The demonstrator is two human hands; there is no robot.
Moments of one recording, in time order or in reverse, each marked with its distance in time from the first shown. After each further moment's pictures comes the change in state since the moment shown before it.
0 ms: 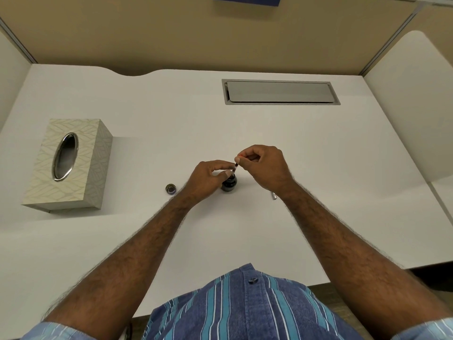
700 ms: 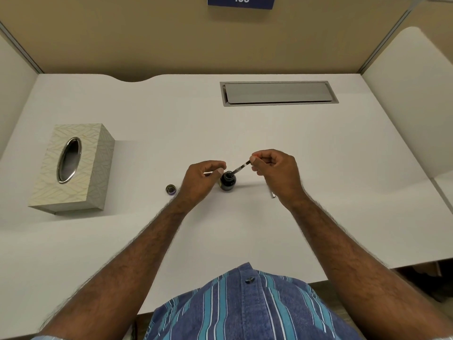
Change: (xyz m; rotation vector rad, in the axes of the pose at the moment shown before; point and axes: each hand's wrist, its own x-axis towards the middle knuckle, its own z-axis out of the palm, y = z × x) left_hand -0.015 0.001 0.002 -0.065 0.160 -0.051; right_hand -0.027 0.024 -0.015 0.345 0.159 0.134
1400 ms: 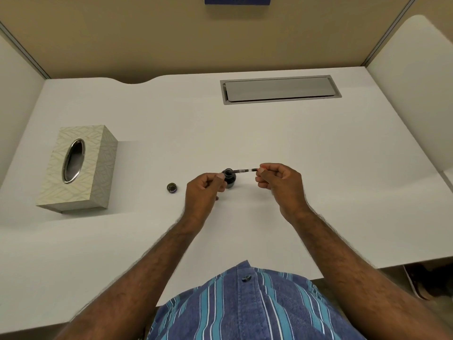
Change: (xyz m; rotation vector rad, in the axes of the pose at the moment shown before) left_hand -0.049 0.008 0.027 -0.237 0.198 -0.215; right_hand -0.025 0.034 -0.009 0.308 0.044 0.198
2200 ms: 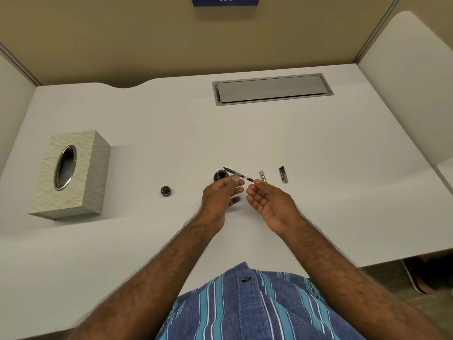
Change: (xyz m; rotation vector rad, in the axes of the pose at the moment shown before) left_hand -0.008 0.004 0.053 -0.294 -0.113 -0.329; right_hand -0.026 0.015 -0.003 0.559 0.015 0.454
